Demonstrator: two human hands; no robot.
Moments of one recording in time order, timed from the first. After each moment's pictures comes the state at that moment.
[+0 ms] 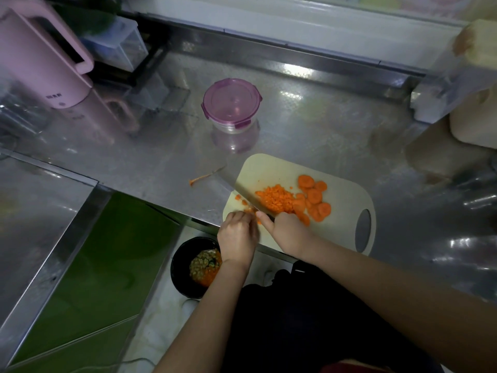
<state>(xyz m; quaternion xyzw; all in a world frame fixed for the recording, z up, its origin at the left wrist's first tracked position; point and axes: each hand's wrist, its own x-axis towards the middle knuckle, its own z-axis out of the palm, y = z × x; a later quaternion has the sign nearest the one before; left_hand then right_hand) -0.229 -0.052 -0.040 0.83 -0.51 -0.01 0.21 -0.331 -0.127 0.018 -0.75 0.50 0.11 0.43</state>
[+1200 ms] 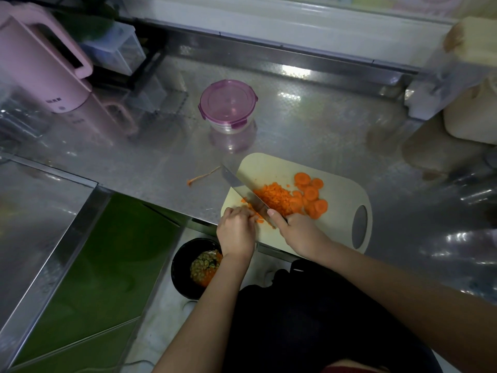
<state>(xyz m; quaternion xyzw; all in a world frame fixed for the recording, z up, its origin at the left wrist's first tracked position) -0.234 -0.060 -0.030 0.86 -0.46 -0.10 0.21 -0.356 -0.126 0.017 -0.74 0.50 0.01 0.45</state>
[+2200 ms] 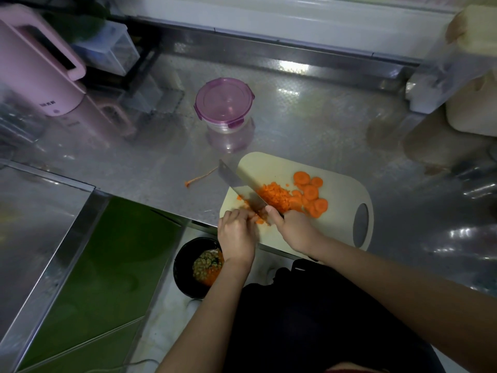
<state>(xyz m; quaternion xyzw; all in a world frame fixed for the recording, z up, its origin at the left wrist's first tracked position) -0.236 -0.058 -0.041 0.85 -0.47 -0.05 0.24 -0.348 -0.134 0.007 -0.73 0.52 0.04 0.44</state>
